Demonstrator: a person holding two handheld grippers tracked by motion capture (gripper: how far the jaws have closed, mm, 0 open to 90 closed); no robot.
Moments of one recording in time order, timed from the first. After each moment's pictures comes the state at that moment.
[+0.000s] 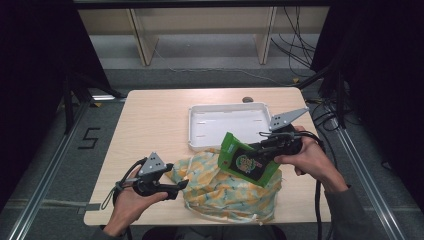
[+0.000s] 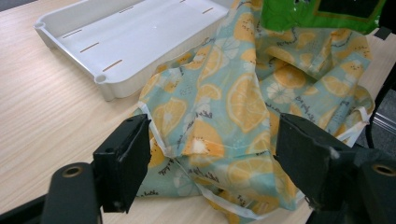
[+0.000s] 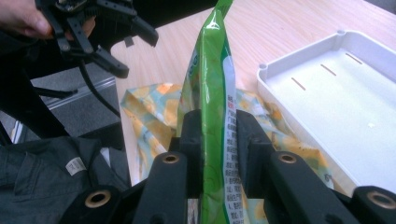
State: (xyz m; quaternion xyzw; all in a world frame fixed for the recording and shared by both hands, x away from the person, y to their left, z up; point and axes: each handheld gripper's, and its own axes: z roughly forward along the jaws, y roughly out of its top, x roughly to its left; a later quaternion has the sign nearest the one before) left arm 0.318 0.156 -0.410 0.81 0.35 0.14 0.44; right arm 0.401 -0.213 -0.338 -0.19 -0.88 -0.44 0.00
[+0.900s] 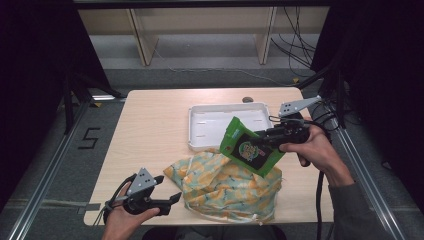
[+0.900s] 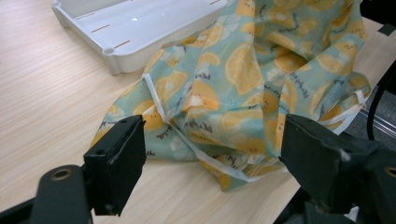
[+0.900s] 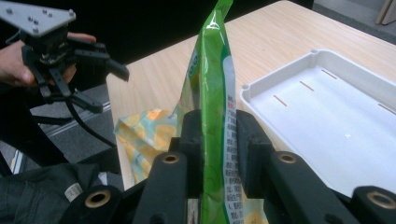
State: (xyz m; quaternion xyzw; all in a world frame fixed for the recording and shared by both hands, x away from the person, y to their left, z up) left arm 0.285 0.173 -0.427 0.80 0.37 0.16 0.45; right arm 0.417 -0.228 -0.323 -0.23 -0.85 -0.48 0.00
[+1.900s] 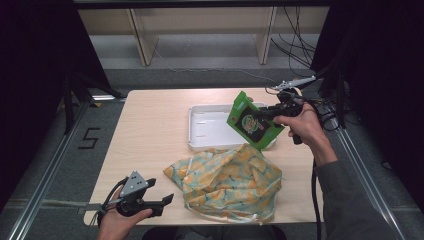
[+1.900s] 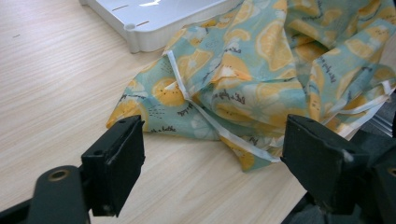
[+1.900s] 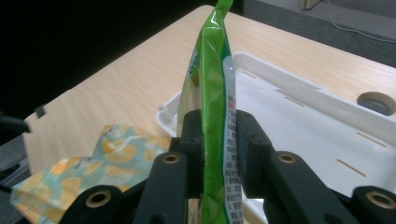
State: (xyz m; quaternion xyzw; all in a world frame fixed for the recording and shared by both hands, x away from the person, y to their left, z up) left arm 0.283 0.193 -0.442 0.79 0.39 0.17 0.43; right arm 0.492 -0.233 -0.328 -0.35 -0.81 -0.46 -0.05
